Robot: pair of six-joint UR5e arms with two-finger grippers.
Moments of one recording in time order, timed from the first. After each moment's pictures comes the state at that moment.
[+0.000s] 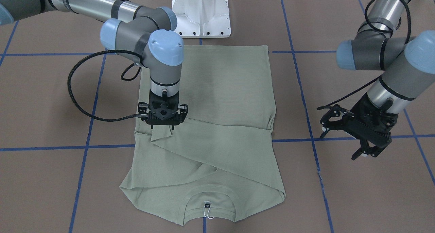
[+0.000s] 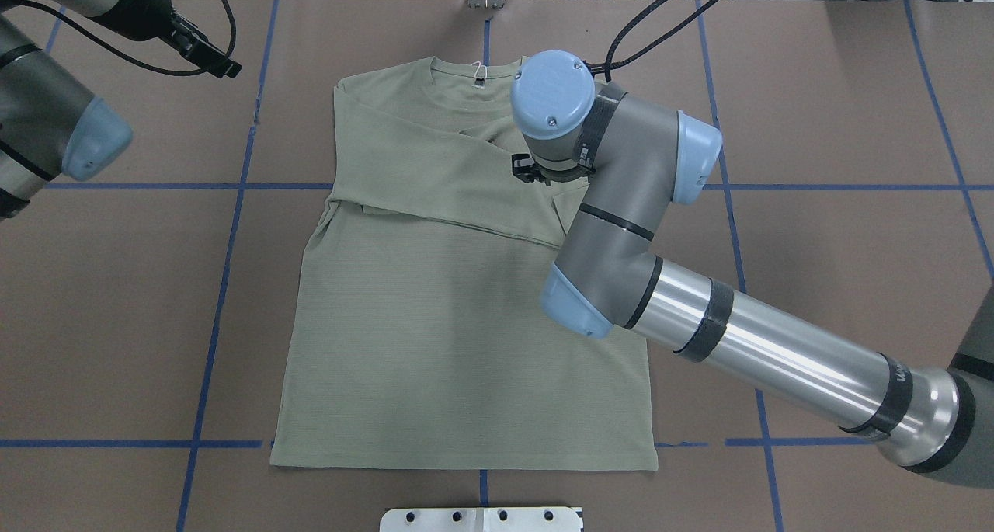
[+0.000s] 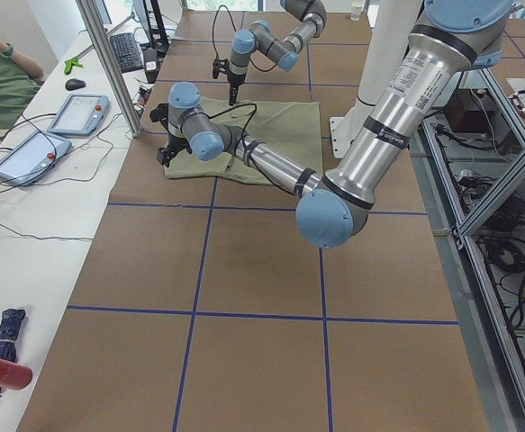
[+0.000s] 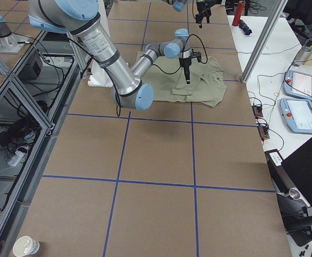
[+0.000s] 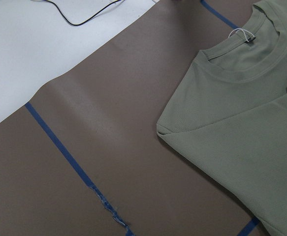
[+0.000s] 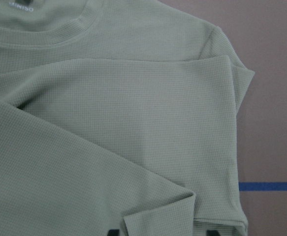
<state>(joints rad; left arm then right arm) -1.09 -2.10 -1.50 -2.02 -2.17 -0.18 0.61 -0.74 1.45 -1.68 1.66 1.06</state>
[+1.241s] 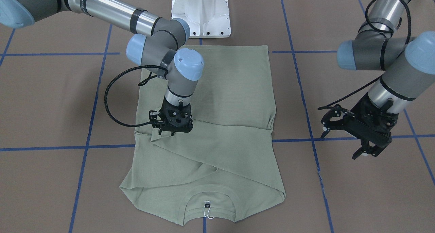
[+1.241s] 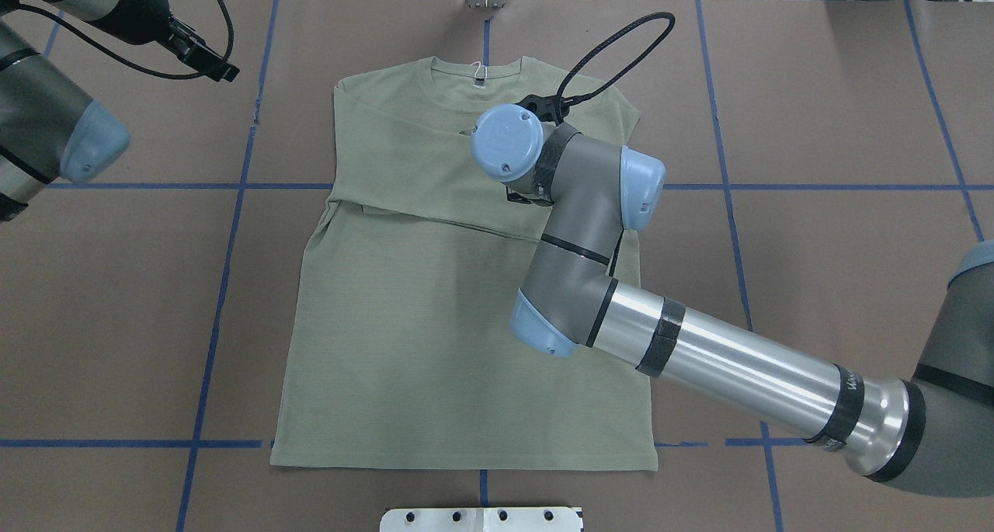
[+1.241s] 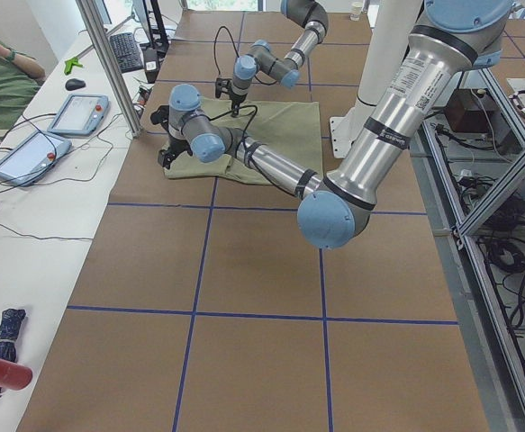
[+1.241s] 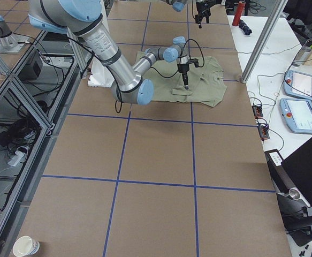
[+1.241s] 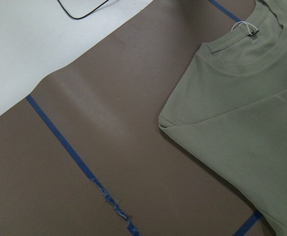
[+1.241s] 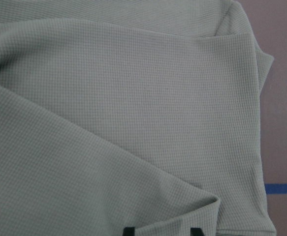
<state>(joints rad) -1.09 -2.09 -1.50 -2.02 -2.17 -0.18 0.56 -0.69 1.30 -1.67 1.56 1.07</state>
